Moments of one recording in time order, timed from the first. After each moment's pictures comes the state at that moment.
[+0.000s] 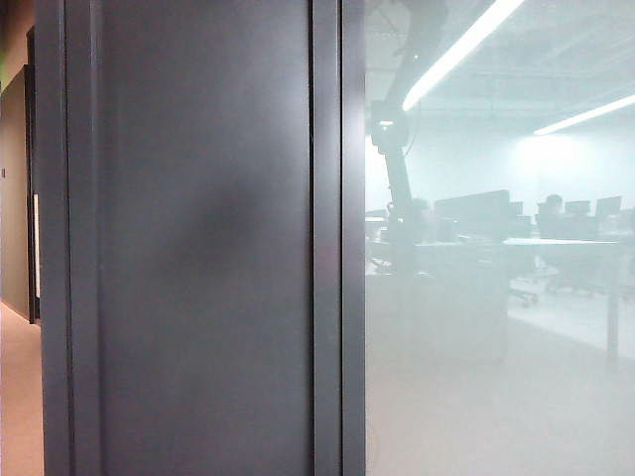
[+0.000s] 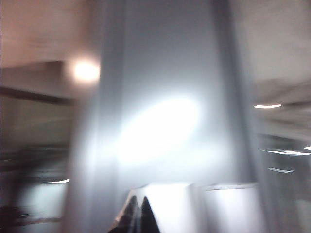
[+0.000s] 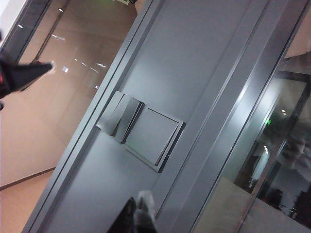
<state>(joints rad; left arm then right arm) 0.08 1.02 1.33 0.67 0.46 -0.37 0.05 1.03 1.43 0.34 -0.89 0.06</state>
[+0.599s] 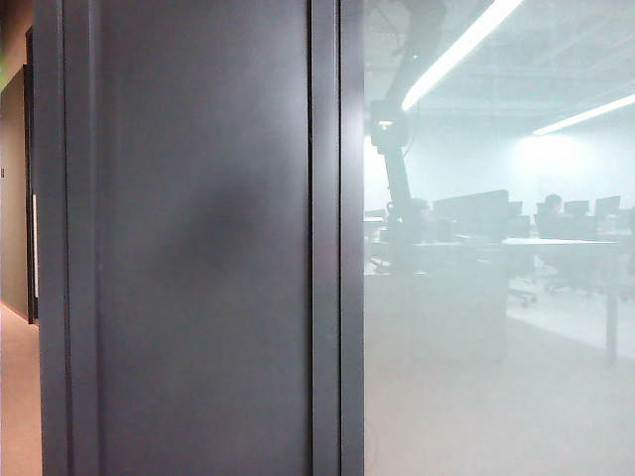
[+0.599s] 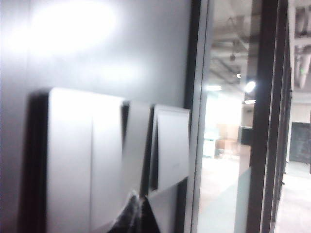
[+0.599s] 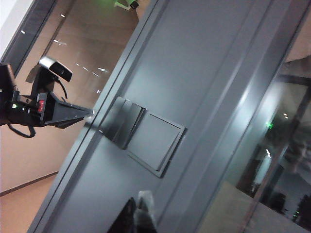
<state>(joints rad) 0.04 1.27 1.59 0.37 0.80 -0.56 0.06 1.03 1.43 0.37 -0.89 0.09</state>
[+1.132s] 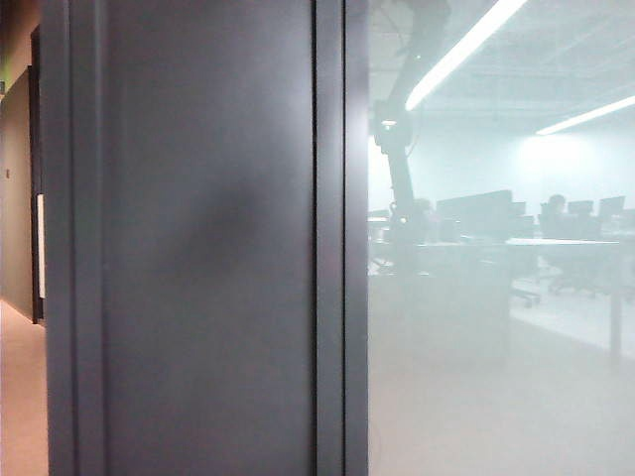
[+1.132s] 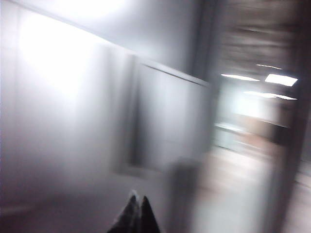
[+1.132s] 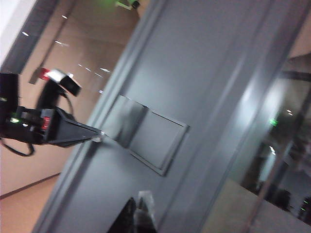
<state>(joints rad) -0.22 1.24 1.59 0.11 0.49 -0.35 0.05 1.04 1.43 0.36 -0.90 0.10</state>
